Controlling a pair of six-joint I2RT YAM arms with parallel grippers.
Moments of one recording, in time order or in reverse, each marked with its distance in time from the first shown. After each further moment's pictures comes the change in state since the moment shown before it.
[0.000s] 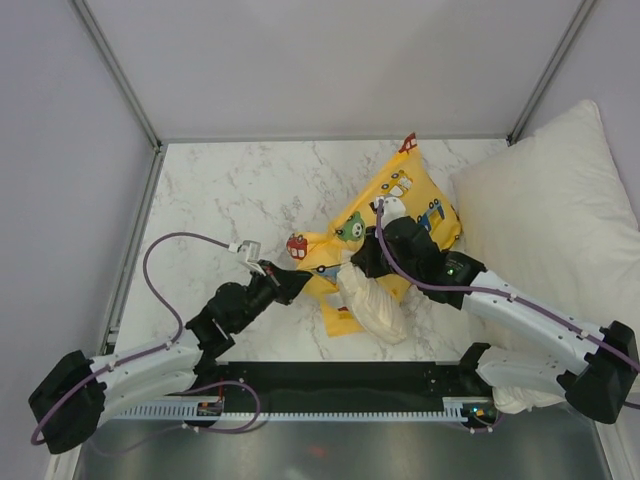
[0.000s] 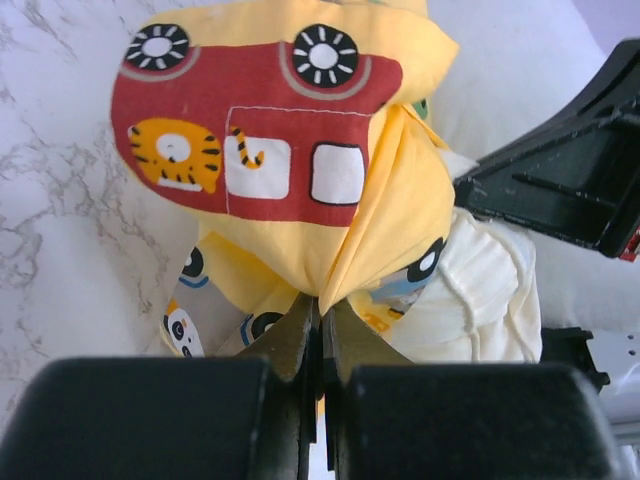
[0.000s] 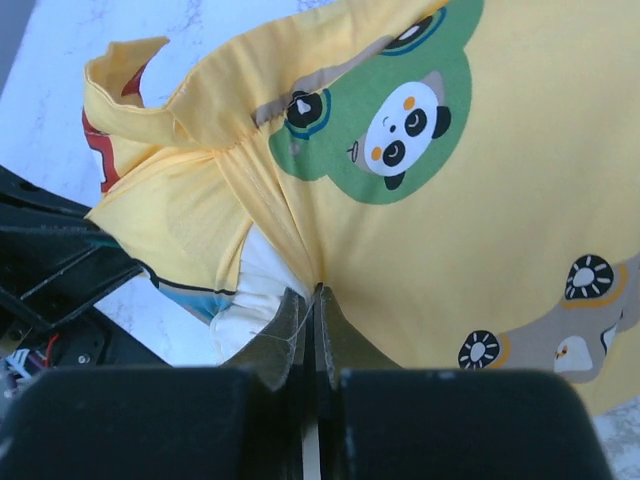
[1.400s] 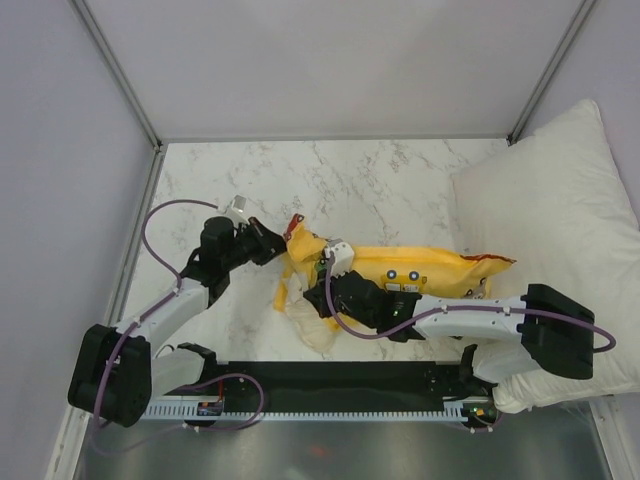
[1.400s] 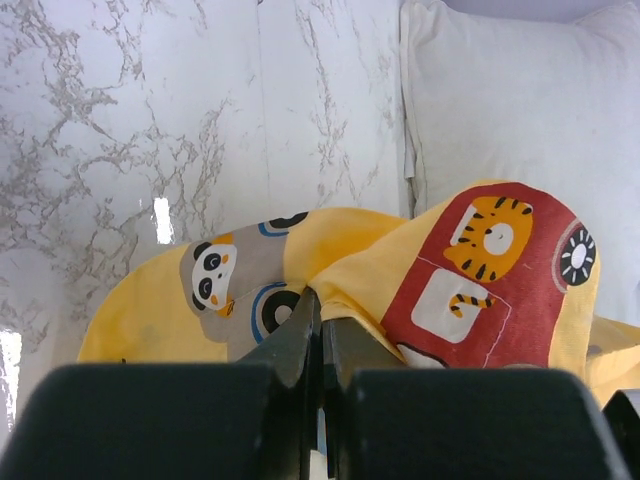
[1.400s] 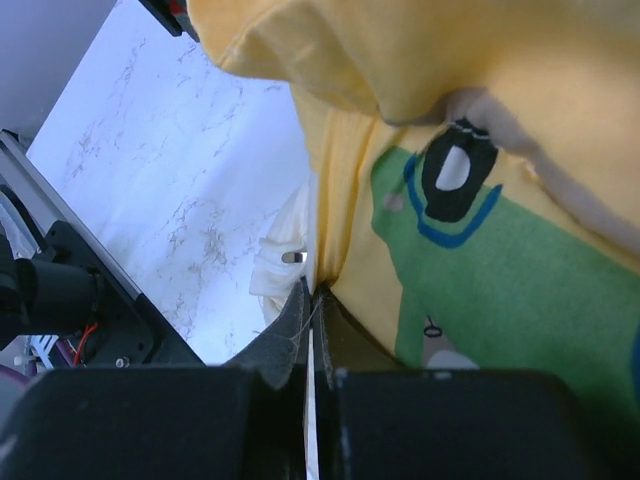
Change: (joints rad) left arm 0.548 0.291 0.348 -0.381 0.548 -0.181; right arm 0.384 0.268 -0.225 0.593 0.164 0.110
